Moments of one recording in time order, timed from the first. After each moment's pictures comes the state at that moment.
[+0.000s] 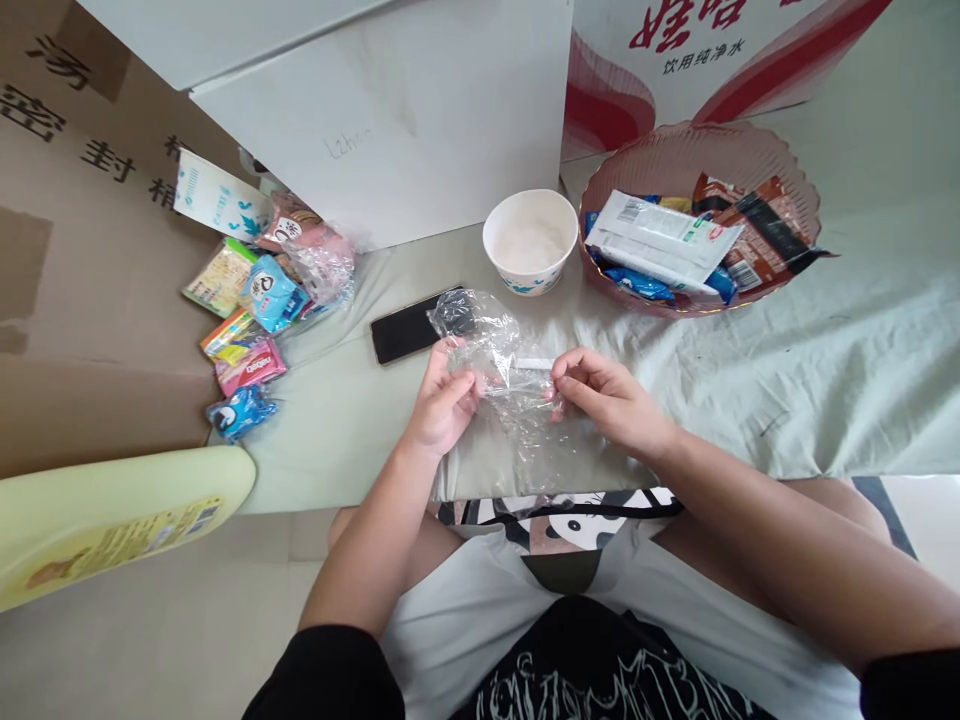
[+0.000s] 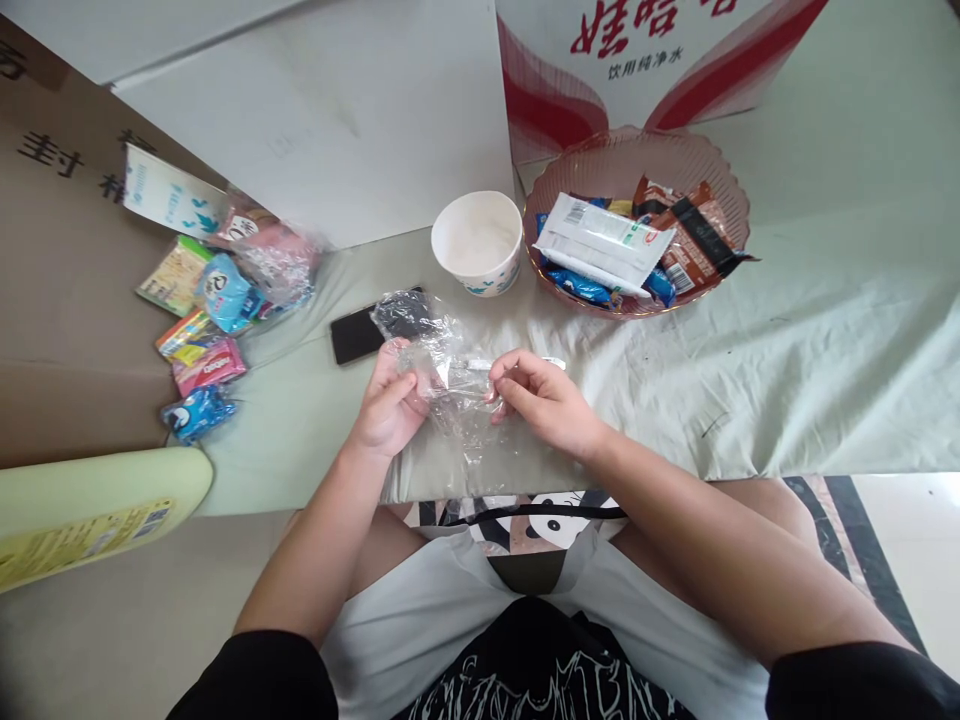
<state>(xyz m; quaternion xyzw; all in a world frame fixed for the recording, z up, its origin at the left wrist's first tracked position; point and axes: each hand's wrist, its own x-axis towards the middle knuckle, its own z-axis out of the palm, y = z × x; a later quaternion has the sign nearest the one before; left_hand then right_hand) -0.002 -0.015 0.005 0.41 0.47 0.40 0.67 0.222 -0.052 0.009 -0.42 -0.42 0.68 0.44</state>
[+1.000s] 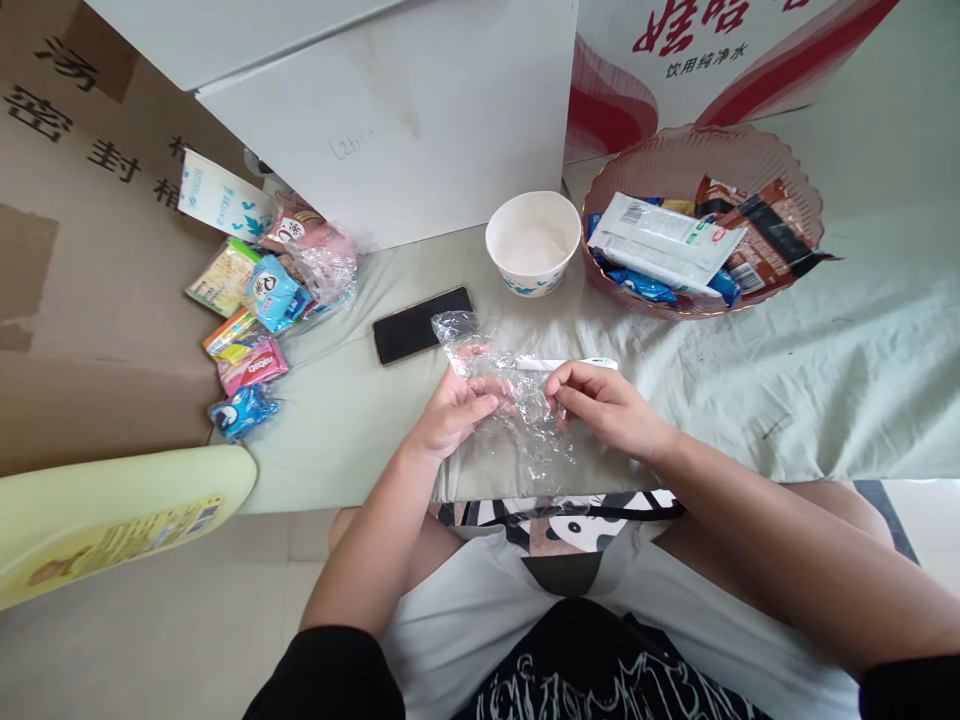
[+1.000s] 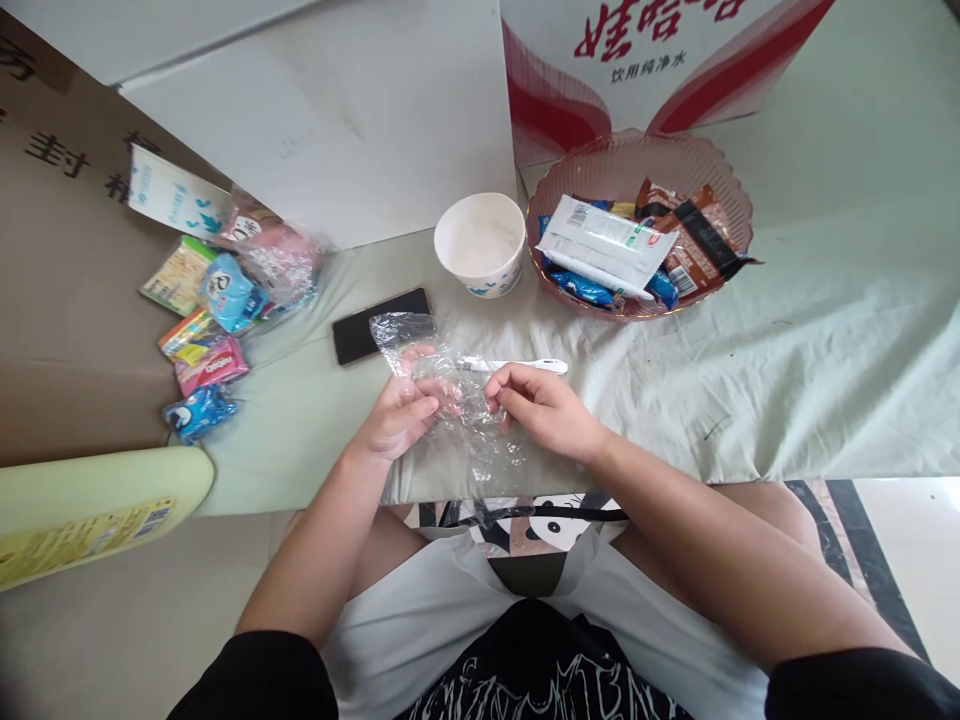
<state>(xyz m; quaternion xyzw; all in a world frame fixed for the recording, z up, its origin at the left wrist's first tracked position) -0.005 -0.018 0.005 0.37 0.37 0.33 0.79 0.222 -0.052 0.010 -0.43 -0.46 0.68 0.38</state>
